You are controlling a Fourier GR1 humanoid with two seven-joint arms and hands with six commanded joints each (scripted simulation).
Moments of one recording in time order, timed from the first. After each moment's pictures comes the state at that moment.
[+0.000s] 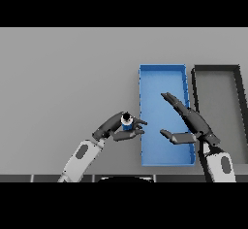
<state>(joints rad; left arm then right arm) -0.22 0.00 -0.49 -1.58 -0.06 -0.25 -0.04 -0.02 -0.38 0.10 -2.05 -0.32 0.35 0.18</state>
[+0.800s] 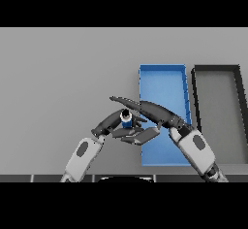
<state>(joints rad) -0.23 -0.05 -0.42 -1.55 -0.09 -0.34 -0.04 -0.47 -0.30 0.35 -1.95 -0.31 0.45 0.43</state>
